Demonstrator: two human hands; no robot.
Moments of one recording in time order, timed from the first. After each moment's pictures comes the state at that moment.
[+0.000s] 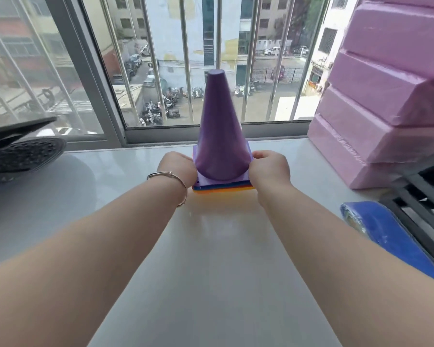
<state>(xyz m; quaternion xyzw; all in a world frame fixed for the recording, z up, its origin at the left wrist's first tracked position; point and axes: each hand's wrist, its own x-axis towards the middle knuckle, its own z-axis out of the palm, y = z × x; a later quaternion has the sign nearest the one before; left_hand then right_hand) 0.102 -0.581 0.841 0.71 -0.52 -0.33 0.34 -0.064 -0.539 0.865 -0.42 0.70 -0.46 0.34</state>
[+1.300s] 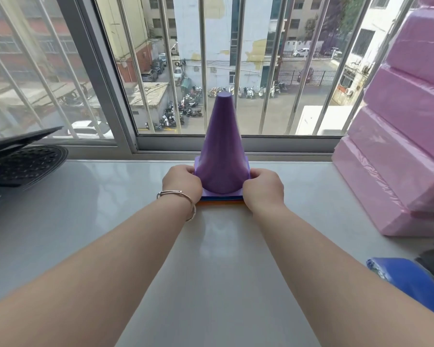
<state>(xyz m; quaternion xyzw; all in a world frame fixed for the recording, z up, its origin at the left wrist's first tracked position) 0.091 -0.621 0.829 0.77 -0.45 -0.26 0.37 -0.063 -0.611 0.839 -0.52 0.70 -0.36 0.35</state>
